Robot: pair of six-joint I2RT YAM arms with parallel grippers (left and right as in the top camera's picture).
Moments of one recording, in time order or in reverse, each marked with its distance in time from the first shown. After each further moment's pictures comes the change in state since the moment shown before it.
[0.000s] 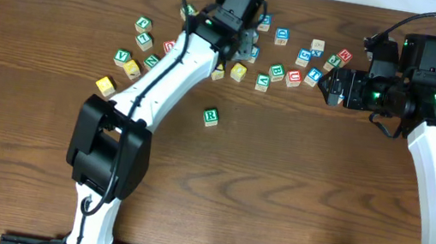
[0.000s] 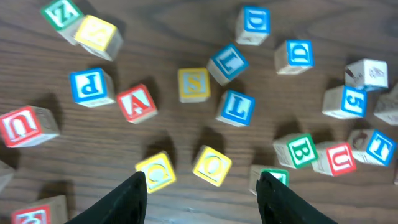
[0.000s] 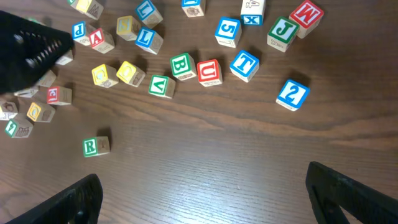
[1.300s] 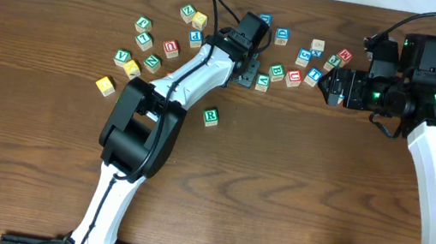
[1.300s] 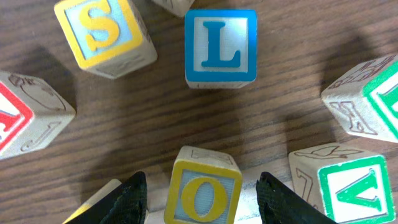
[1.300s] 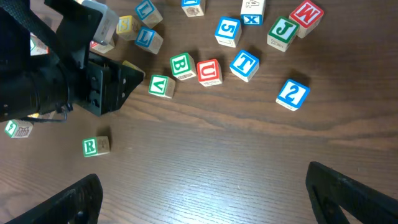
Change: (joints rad) left arm -0.013 0.225 -0.005 0.089 0.087 0.308; right arm 0.000 0.000 0.000 0.000 0.000 0.000
